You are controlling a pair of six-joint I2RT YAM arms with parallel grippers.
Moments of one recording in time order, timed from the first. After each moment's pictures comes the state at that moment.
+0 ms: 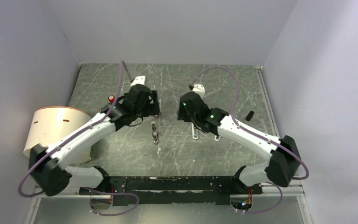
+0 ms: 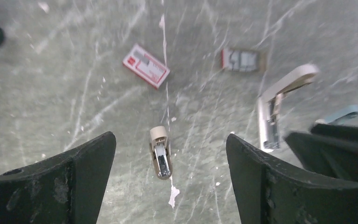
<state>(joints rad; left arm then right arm) -0.72 1.33 1.10 -0.55 -0.36 -0.63 0.84 1.34 1.04 -0.40 0.36 0.67</state>
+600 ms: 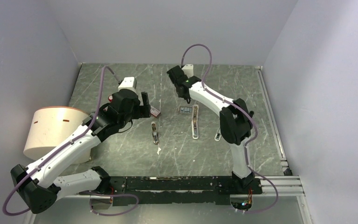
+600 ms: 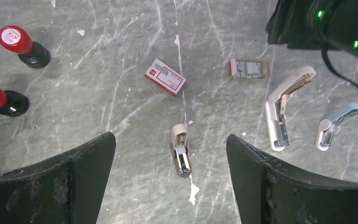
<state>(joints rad) -0.72 1.06 1.05 -0.57 -0.43 -0.53 0.66 2.05 1.73 -0.66 0.60 0.50</state>
